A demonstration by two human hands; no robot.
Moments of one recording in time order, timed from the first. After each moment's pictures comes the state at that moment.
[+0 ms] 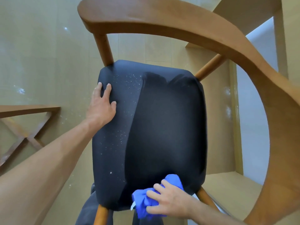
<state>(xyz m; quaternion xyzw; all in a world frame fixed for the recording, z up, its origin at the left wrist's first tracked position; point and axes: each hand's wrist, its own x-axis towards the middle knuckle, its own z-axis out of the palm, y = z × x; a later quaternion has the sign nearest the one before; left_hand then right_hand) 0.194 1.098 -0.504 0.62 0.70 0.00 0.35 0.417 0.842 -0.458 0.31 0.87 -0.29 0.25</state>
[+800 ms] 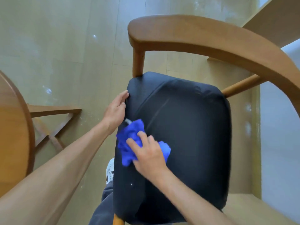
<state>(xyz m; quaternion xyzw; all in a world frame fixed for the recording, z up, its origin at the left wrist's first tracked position) 0.154 1.116 -0.503 0.40 0.68 0.22 0.57 0.287 0.985 -0.484 0.58 0.79 -0.20 -0.03</state>
